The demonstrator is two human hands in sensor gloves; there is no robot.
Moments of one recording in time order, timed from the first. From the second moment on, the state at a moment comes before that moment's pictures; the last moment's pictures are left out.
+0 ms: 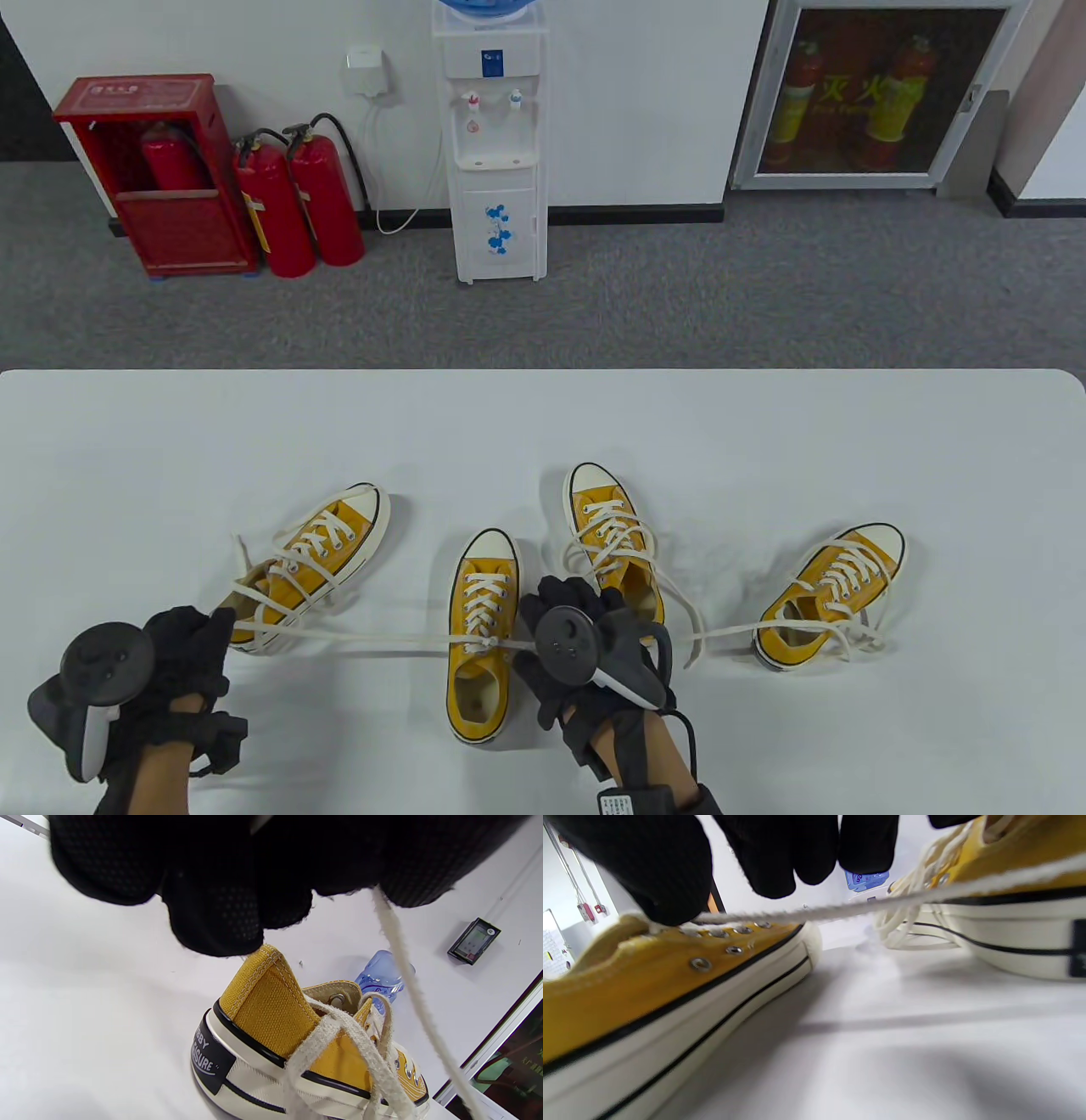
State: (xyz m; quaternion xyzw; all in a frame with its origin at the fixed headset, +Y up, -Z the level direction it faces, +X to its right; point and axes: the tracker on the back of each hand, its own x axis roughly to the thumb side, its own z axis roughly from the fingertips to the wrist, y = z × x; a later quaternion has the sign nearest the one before) left_hand -0.407 -0.723 -0.255 0.10 0.19 0.28 0.93; right_hand 0.030 -0.737 -0.291 0.15 0.00 0.98 0.14
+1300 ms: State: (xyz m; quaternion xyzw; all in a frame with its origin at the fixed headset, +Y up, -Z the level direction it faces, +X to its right) left_hand -0.404 -0.724 -0.256 0.10 0.18 0.30 0.93; right_hand 0.047 -0.736 -0.302 0.16 0.11 0.72 0.66
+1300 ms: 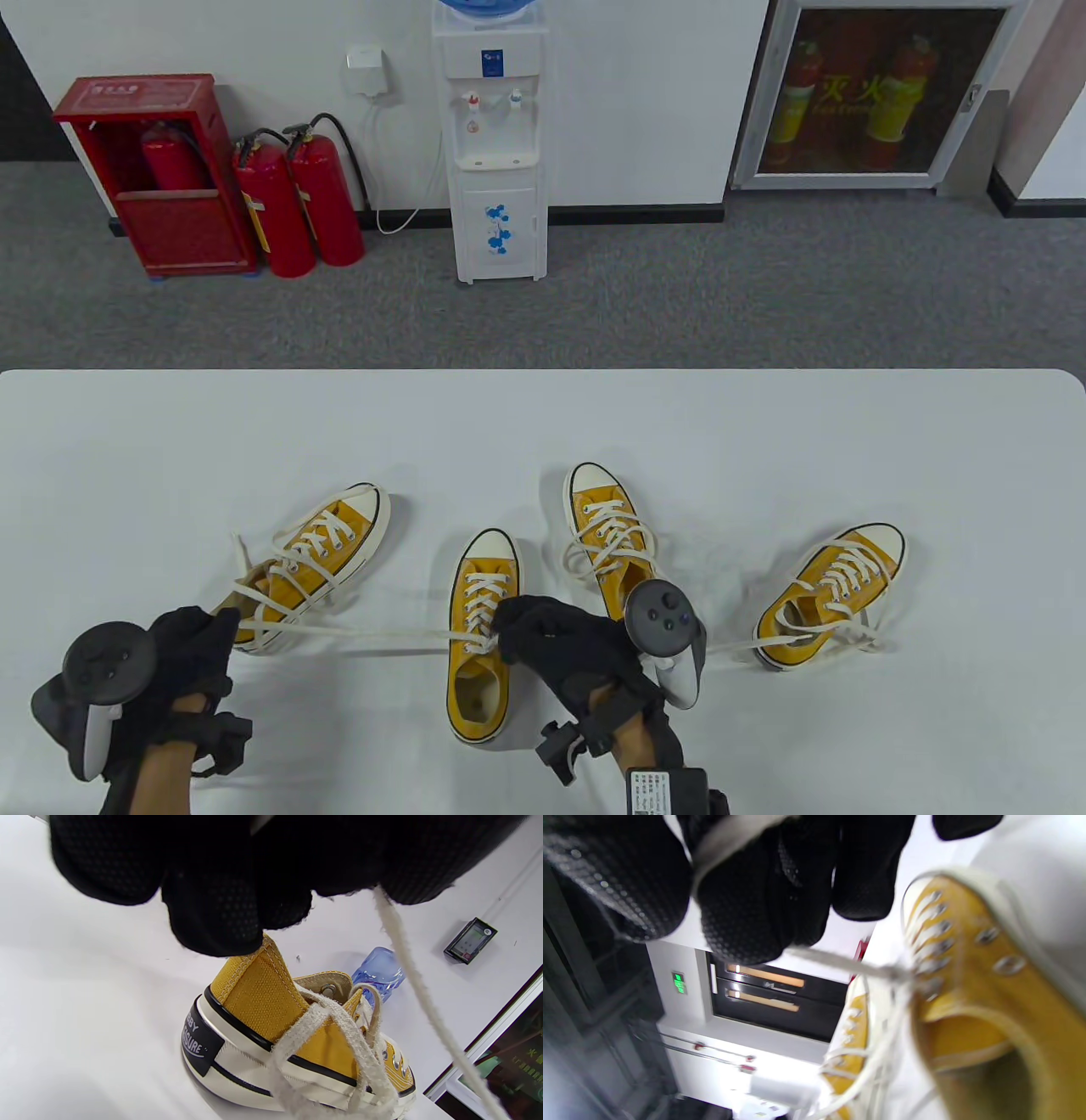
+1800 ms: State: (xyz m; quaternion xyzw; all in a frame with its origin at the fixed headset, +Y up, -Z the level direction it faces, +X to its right) left_hand -0.401 -0.727 -0.258 0.09 0.16 0.35 0.92; right_hand 0.020 -0.748 -0.323 0.17 0.19 0.61 0.75
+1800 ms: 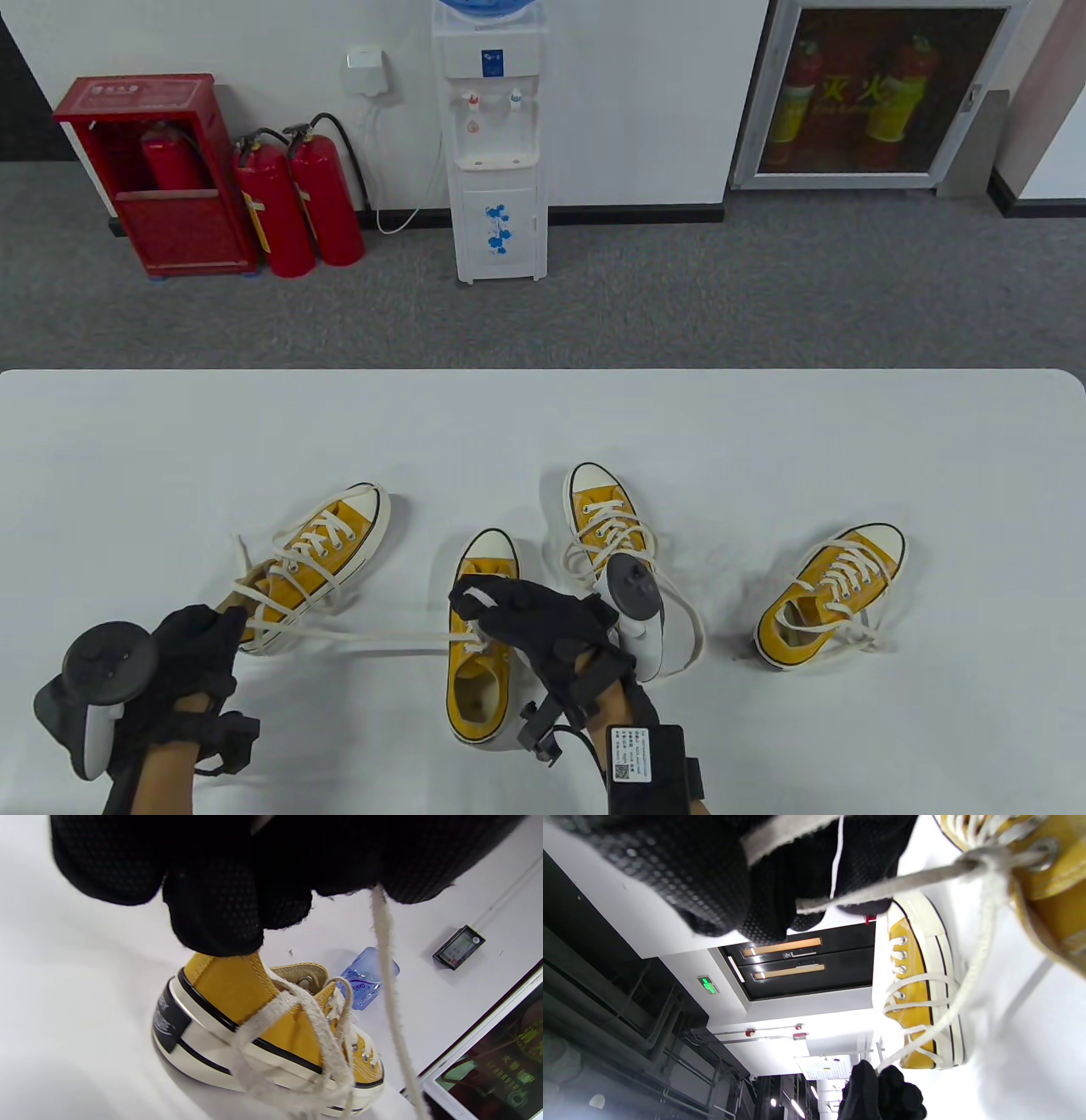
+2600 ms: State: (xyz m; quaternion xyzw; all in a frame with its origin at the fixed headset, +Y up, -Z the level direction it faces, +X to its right) left_hand -0.325 -0.685 -0.265 0.05 -0.08 0.65 0.75; right_hand 0.022 -0.742 -0.315 0.14 0.10 0.78 0.61
